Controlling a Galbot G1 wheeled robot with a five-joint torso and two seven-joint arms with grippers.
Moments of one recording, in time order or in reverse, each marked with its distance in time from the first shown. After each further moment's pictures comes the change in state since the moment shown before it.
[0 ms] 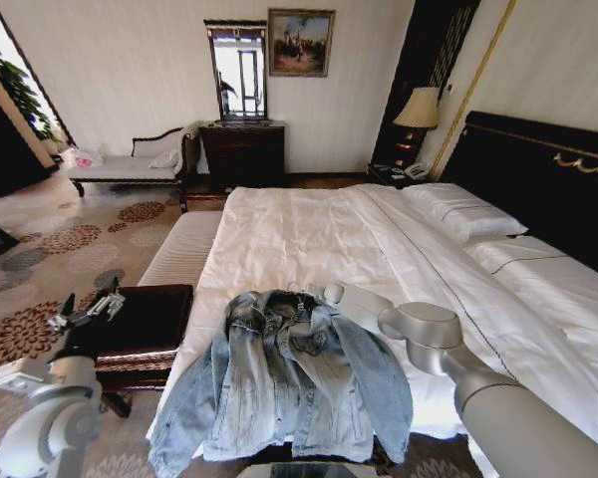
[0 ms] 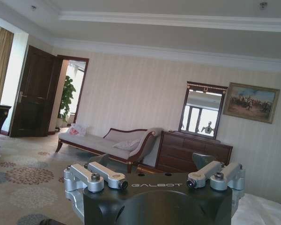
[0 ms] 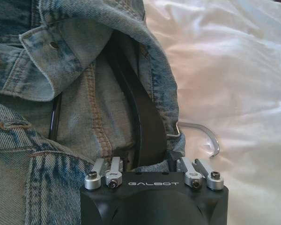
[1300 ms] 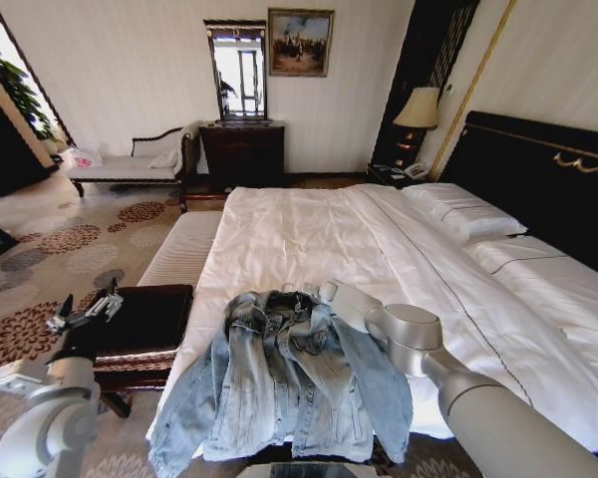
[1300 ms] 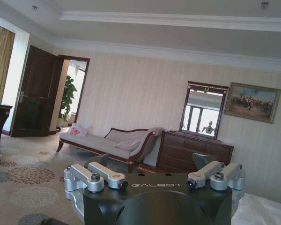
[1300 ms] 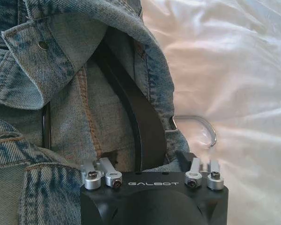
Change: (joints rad) left arm 0.003 -0.002 -0.003 0.000 -0.002 -0.001 0.000; right arm -0.019 0.086 0.084 -0.132 -0.085 0.002 -0.027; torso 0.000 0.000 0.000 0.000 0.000
